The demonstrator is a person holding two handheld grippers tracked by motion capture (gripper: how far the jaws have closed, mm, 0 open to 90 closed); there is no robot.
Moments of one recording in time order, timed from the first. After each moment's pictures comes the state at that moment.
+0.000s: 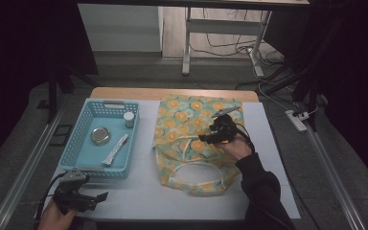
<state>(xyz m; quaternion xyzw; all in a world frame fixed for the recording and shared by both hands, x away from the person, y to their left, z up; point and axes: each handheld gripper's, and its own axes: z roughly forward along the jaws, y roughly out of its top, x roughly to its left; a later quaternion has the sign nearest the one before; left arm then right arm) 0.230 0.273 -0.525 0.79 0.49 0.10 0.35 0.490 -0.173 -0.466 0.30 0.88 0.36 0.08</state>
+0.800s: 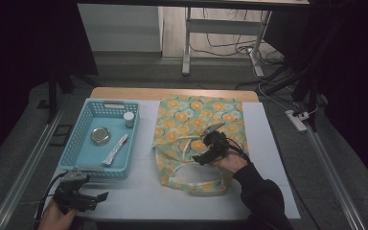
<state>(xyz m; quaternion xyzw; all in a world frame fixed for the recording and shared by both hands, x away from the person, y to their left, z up) 0.231 0.272 -0.525 0.79 0.49 0.10 0.35 0.454 -0.153 -0.502 0.25 0.92 0.29 0.09</state>
